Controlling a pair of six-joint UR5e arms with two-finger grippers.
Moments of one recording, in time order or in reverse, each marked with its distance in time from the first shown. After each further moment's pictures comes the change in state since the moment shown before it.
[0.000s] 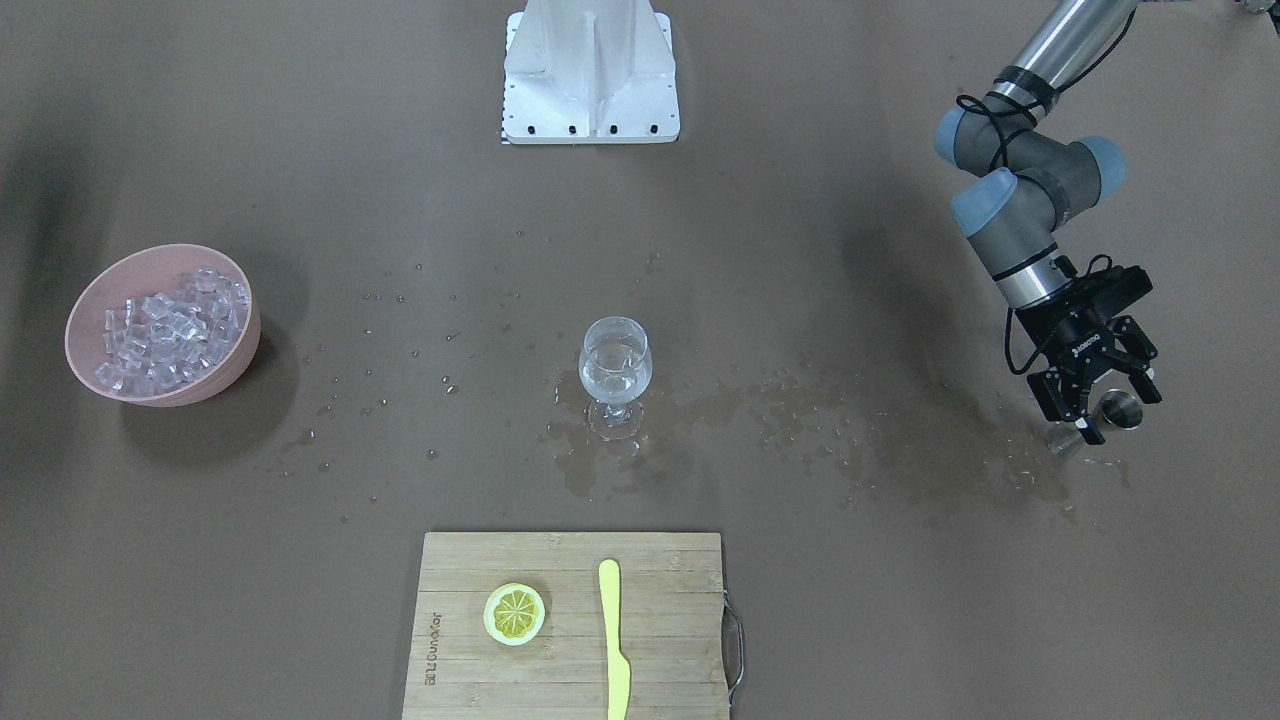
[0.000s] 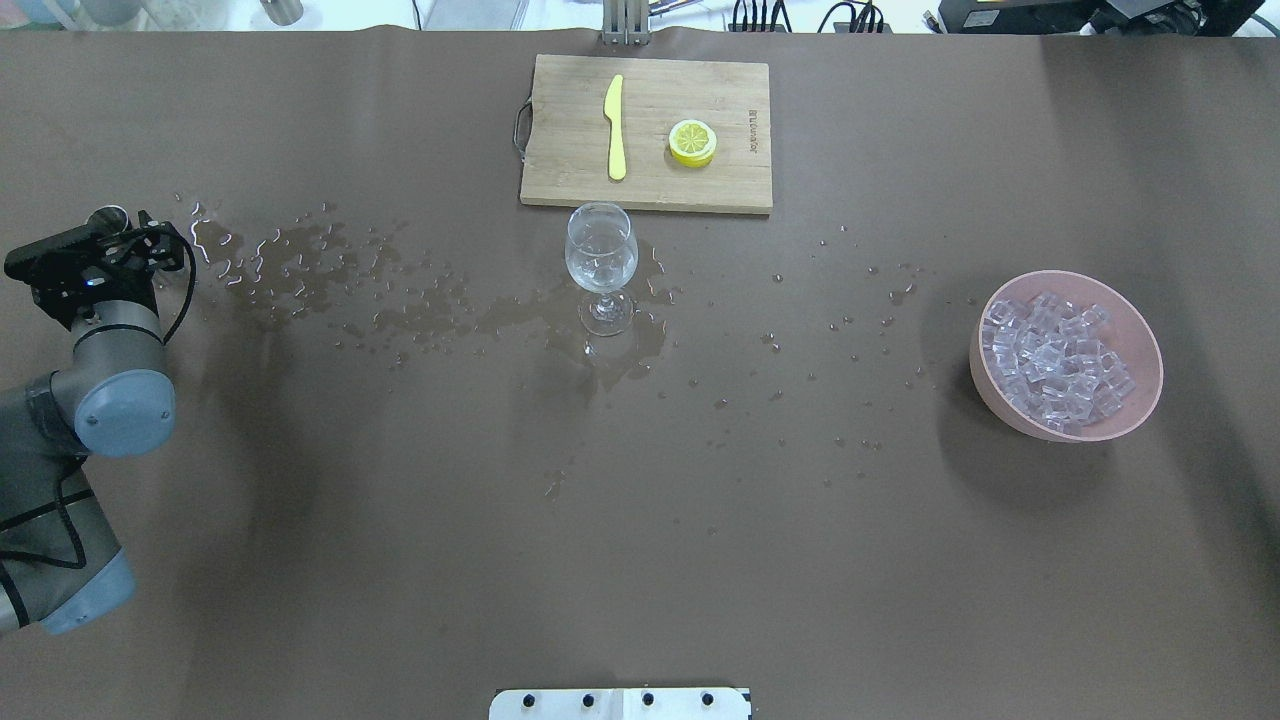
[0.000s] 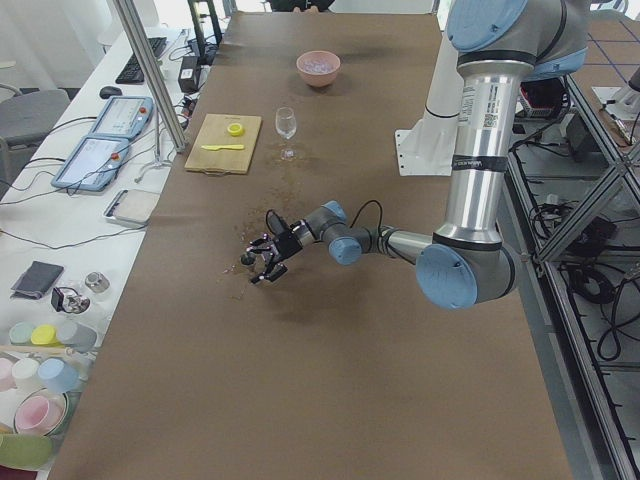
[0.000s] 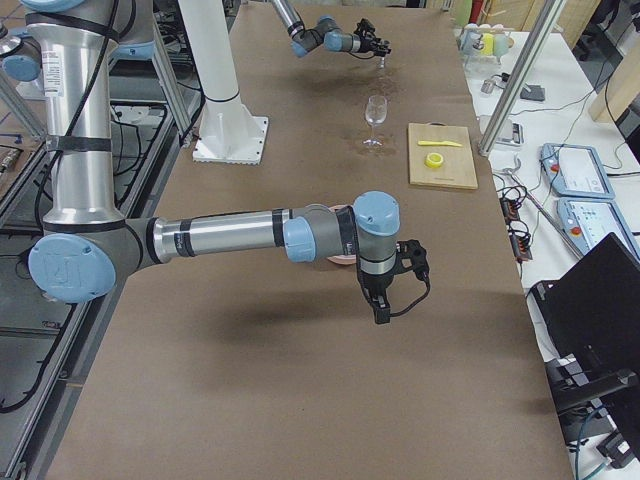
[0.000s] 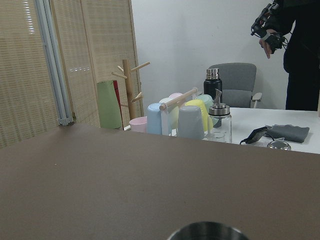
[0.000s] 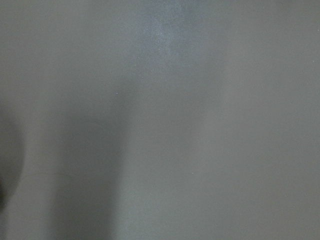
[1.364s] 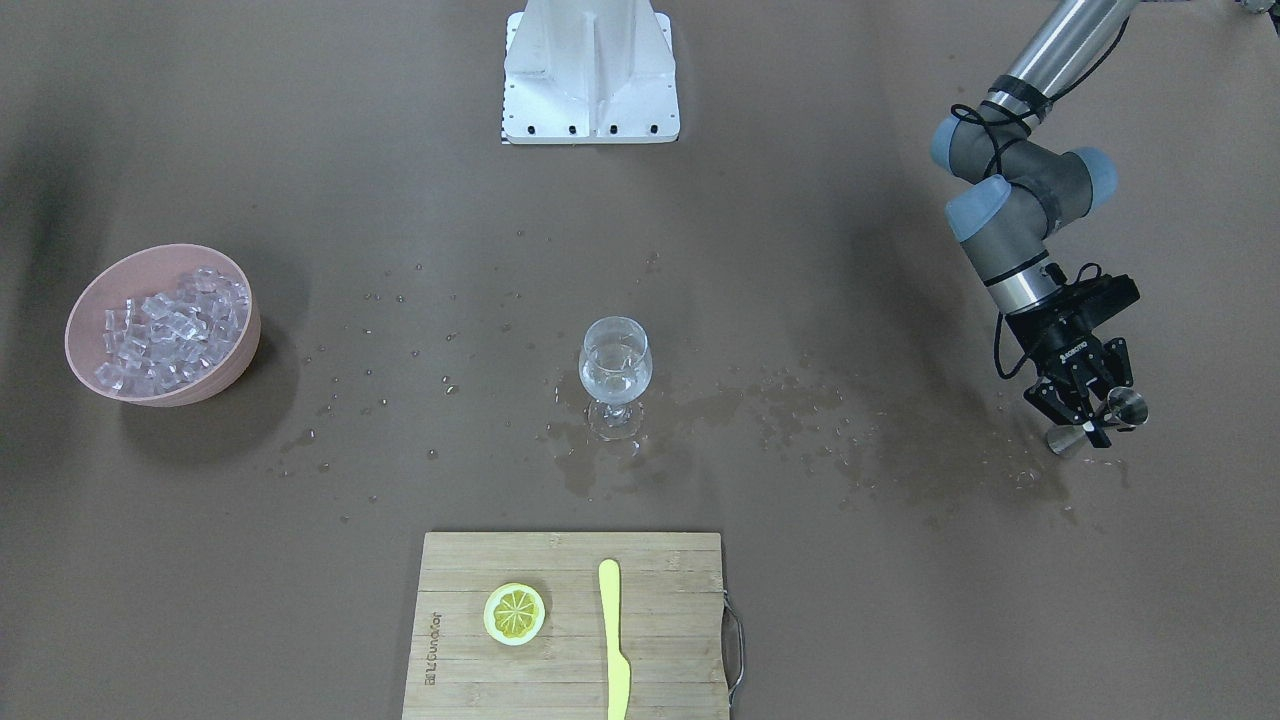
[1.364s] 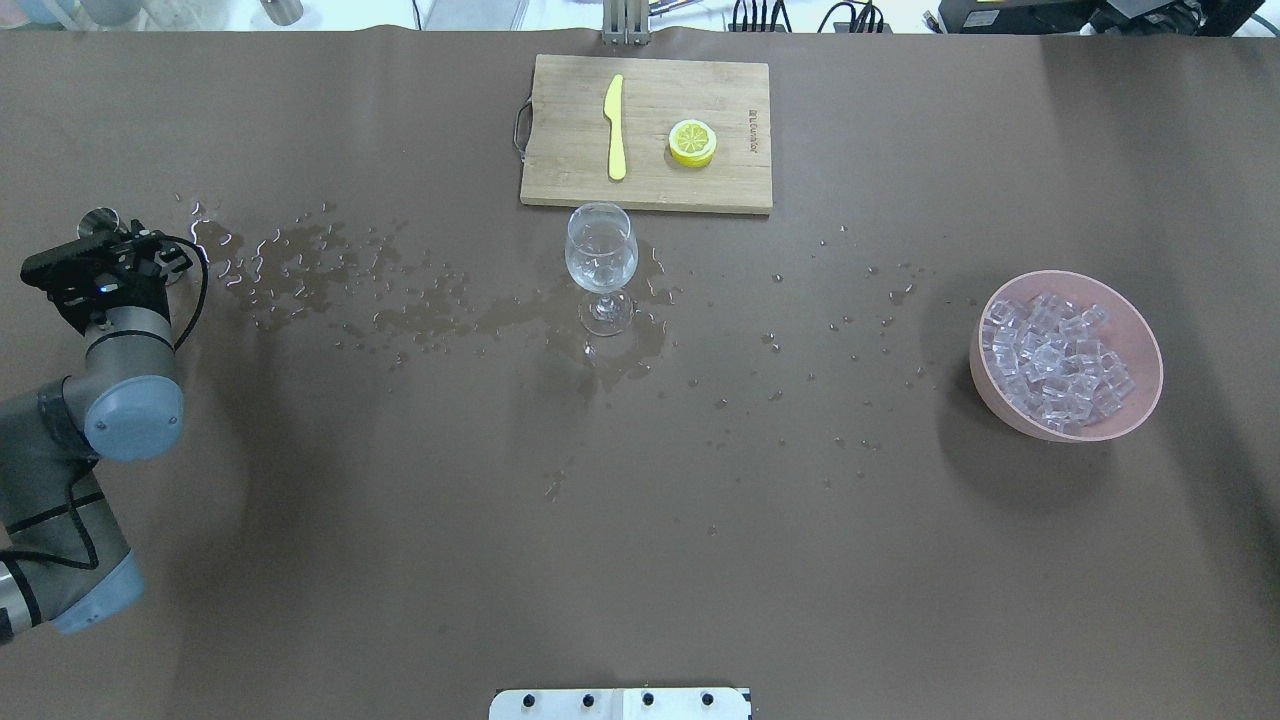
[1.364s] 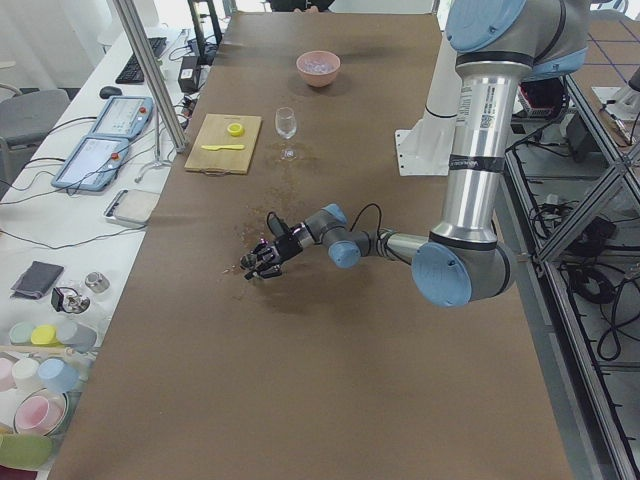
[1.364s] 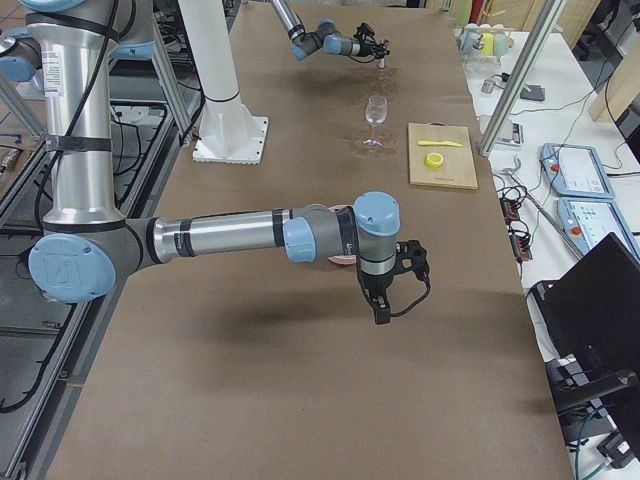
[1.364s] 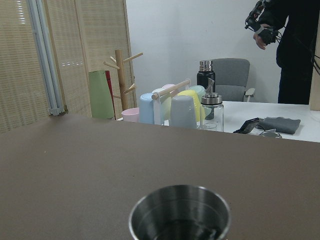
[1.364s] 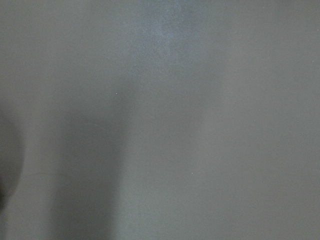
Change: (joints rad) left arm 0.012 -0.019 0.044 -0.062 -0.003 0.004; right arm 0.001 0.001 -0.001 0.000 0.000 0.000
